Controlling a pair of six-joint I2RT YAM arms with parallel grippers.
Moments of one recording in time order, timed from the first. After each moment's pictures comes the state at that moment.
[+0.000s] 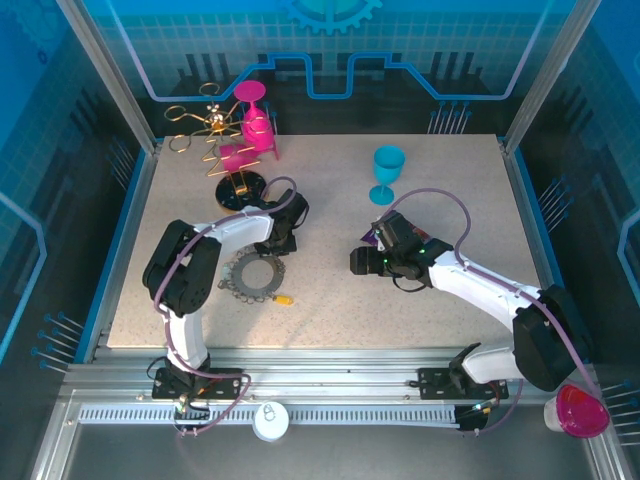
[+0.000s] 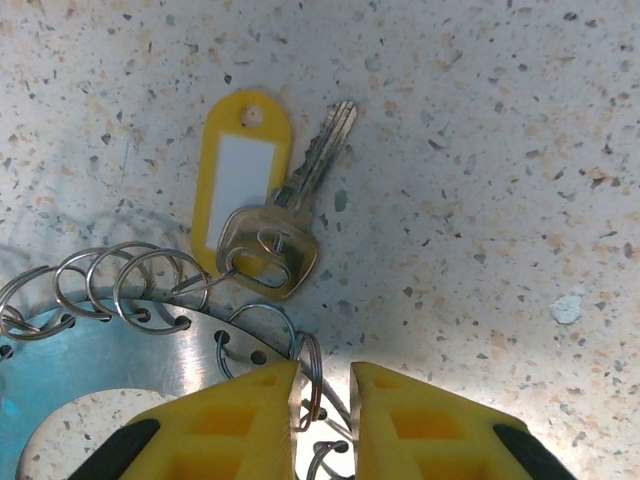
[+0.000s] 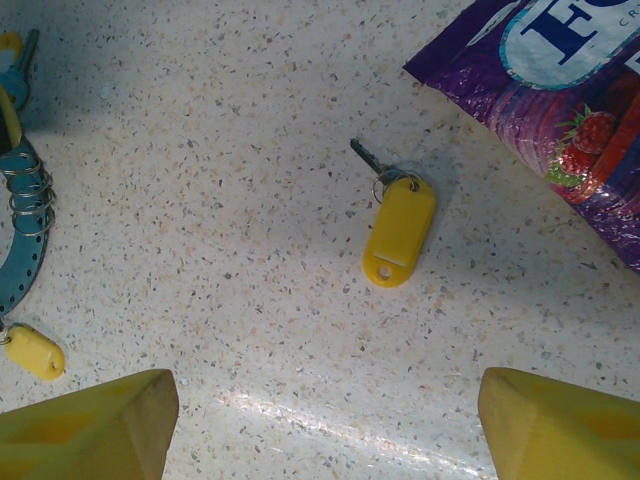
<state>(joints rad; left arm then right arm) -0.47 1.90 1.25 -0.74 -0.26 -0.72 0.60 1.35 0.84 -0.47 -0.03 0.57</state>
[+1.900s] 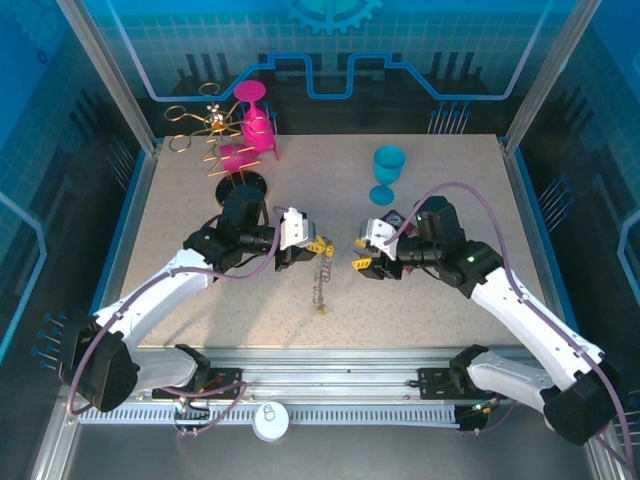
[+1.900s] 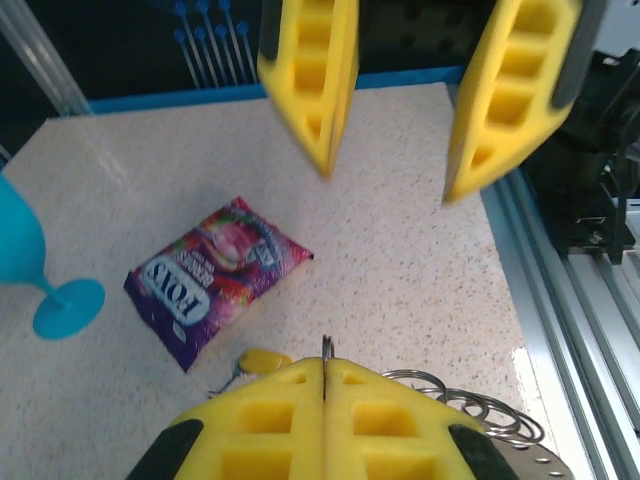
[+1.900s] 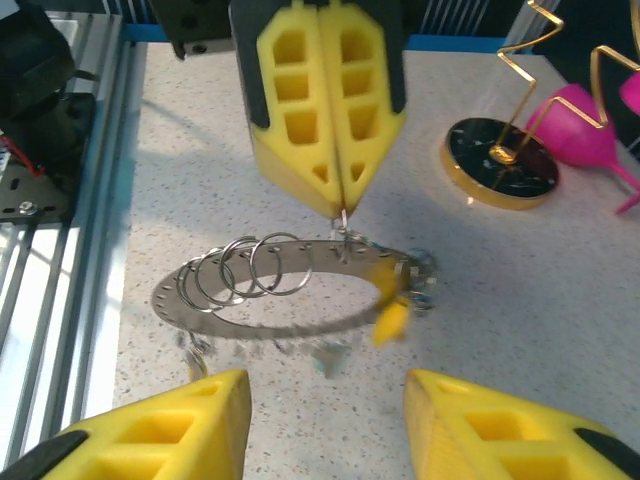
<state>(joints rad) -0.48 1.25 0.95 -0.27 0.85 0.60 0.53 1.05 0.94 -0.51 -0.63 -0.59</state>
